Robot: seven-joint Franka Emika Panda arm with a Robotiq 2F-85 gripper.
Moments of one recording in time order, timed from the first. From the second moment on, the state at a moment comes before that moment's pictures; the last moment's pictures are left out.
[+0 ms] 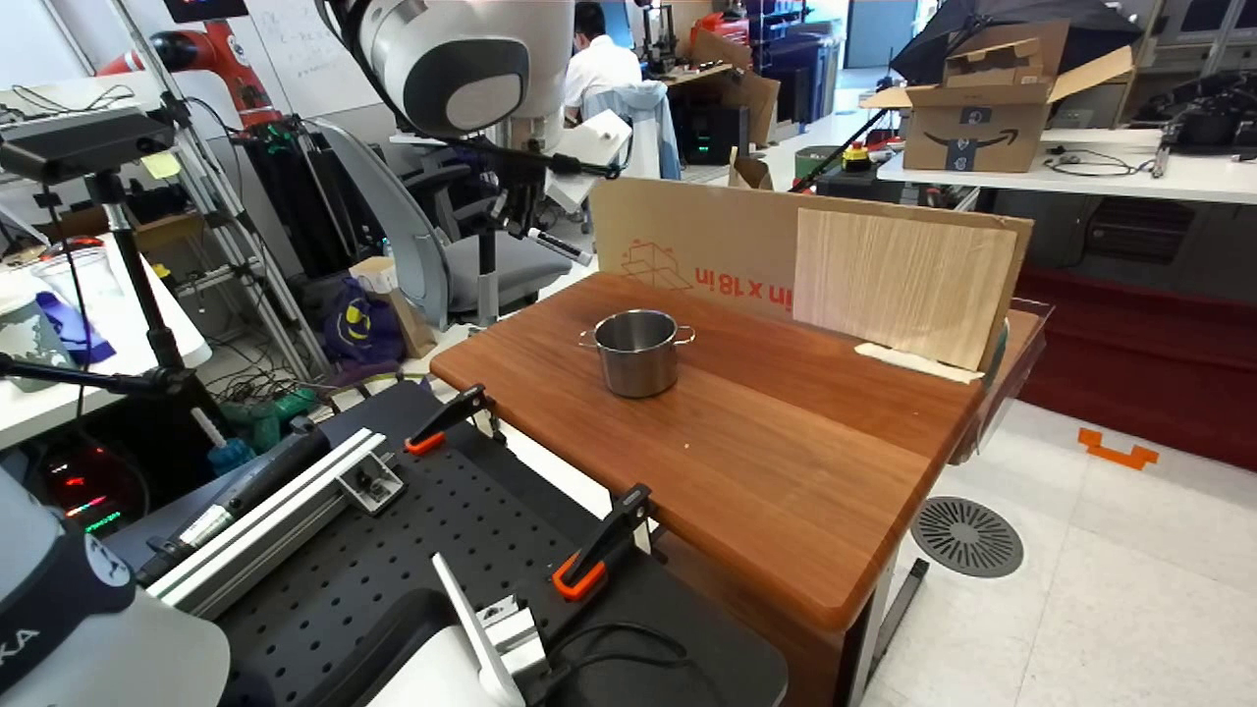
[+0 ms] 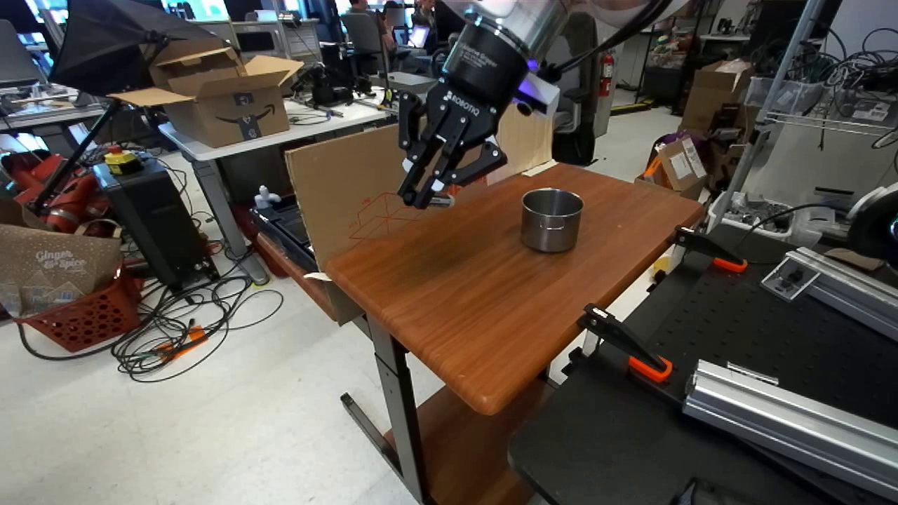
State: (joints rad) arm -0.88 0.59 1.19 -2.41 0.20 2.94 -2.00
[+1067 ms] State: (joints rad) arm -1.32 0.73 1.38 -2.59 -0.03 2.94 -1.95
